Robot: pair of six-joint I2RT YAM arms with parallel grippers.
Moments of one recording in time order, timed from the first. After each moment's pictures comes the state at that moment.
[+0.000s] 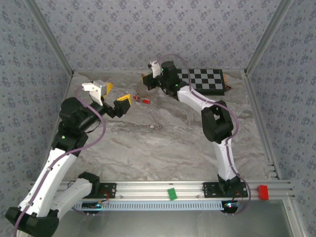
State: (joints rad) left arm -0.37 0.82 0.95 -0.10 0.35 -0.18; right arm 0.53 2.19 1.79 0.06 -0.45 0.16
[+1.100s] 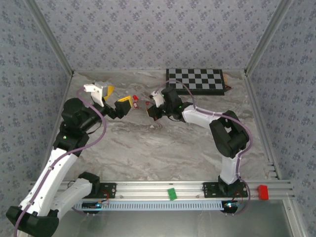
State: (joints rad) left arm -0.37 0.82 0.93 -0.11 0.35 -0.21; right arm 0.64 1.88 1.25 -0.04 -0.44 0.14
